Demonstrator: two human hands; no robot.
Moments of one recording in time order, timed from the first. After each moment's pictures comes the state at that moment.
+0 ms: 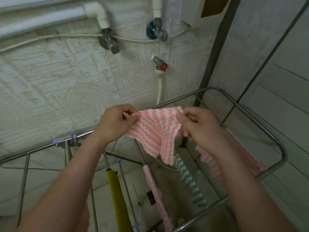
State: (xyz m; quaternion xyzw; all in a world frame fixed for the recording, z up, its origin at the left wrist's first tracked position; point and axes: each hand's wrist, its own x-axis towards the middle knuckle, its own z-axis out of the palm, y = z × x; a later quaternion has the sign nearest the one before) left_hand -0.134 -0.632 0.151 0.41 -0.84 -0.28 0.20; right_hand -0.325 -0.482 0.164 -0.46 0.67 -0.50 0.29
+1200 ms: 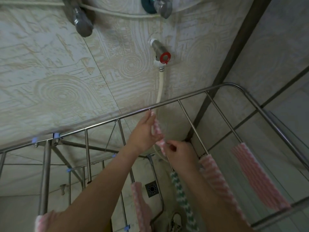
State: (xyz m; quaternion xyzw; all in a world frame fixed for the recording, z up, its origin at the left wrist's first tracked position) left_hand -0.242 -0.667 -0.006 0.44 -0.84 -0.30 0.09; right_hand -0.347 -0.545 0.000 -0.42 0.80 -0.29 0.30
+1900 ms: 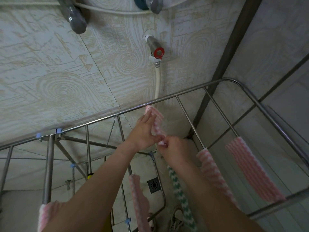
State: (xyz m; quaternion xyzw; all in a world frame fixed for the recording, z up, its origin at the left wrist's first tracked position) left_hand -0.242 -0.651 -0.001 0.43 -0.86 -0.27 0.02; right_hand -0.348 -0.543 0.001 -0.48 0.81 -0.20 0.27
